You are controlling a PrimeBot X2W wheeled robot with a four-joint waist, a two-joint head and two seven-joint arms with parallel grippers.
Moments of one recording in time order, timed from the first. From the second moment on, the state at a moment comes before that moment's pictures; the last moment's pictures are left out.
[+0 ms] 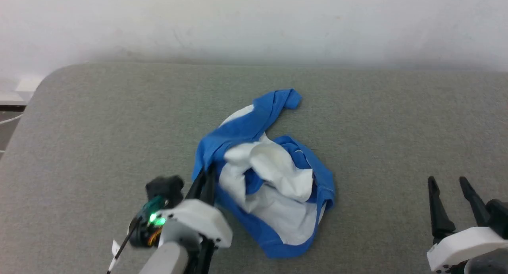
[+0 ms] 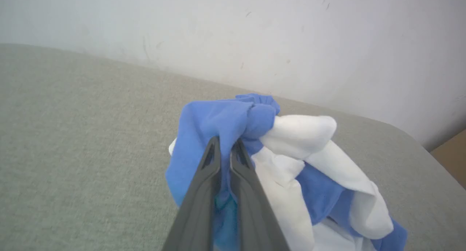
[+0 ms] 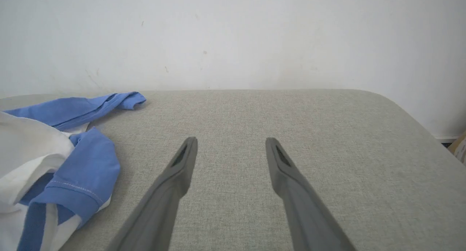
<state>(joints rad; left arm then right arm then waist) -0.23 0.15 -0.45 0.21 -0.53 0.22 -0.11 0.09 -0.07 -0.18 -0.04 0.13 0.13 -0.01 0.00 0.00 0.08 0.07</state>
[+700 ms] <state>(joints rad) -0.19 0.17 -0.32 0.04 -0.24 0.19 -0.26 -0.09 -0.28 0.15 0.00 0.25 0.13 0.26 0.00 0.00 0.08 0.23</state>
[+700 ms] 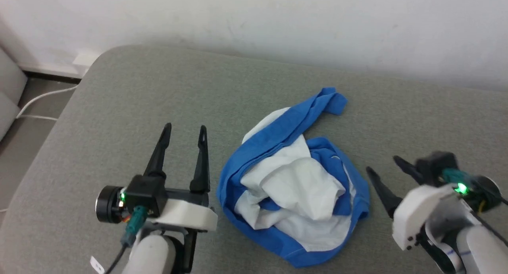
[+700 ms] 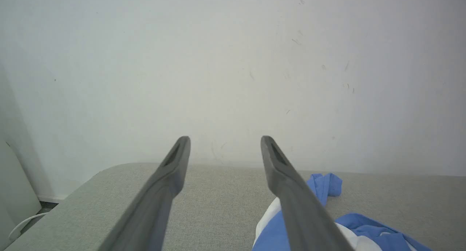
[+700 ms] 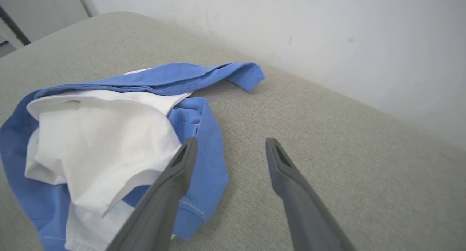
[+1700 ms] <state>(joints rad) -0.10 0.06 -0.24 0.07 -0.16 0.08 -0.26 -0.44 -0.45 0.46 0.39 0.47 0.13 0.44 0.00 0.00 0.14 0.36</state>
